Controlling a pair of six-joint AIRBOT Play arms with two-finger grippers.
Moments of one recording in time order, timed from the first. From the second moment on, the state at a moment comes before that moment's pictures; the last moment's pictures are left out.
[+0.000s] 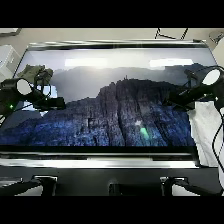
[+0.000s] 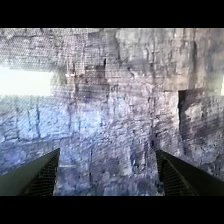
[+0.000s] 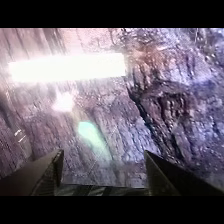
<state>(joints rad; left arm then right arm) -0.11 -1.35 1.28 1.45 -1.26 -1.67 -0.13 -1.39 1.38 -1.27 1.43 1.61</state>
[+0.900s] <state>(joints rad) -0.11 -1.36 1.28 1.45 -1.13 -1.67 -0.13 -1.39 1.38 -1.27 1.30 1.61</state>
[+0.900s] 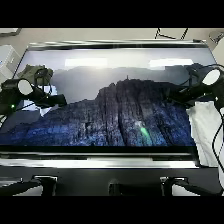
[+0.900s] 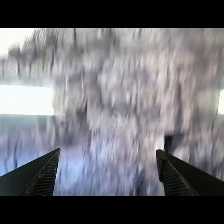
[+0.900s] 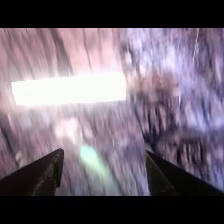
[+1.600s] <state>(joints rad) 0.32 -1.69 1.60 1.47 -1.02 -1.85 -0.13 -1.39 1.38 -1.30 1.12 1.60</state>
